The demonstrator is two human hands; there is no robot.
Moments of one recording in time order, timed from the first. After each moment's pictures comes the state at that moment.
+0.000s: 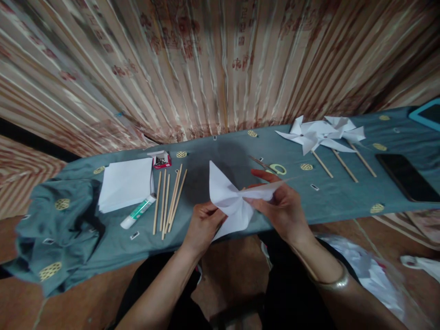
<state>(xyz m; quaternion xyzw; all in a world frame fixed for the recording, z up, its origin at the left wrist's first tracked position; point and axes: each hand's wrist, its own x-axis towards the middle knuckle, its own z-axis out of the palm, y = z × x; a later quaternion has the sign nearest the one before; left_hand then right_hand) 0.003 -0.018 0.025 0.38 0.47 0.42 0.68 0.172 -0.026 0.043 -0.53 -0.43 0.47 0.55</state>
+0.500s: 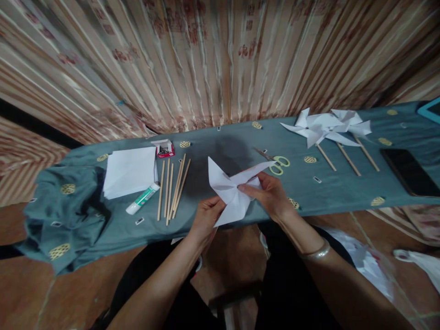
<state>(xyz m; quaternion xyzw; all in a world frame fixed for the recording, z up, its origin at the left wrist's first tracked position) 0.006 -0.027 0.007 0.22 0.49 0.43 0.73 0.167 -0.009 0.008 -0.53 -0.40 0.56 0.49</state>
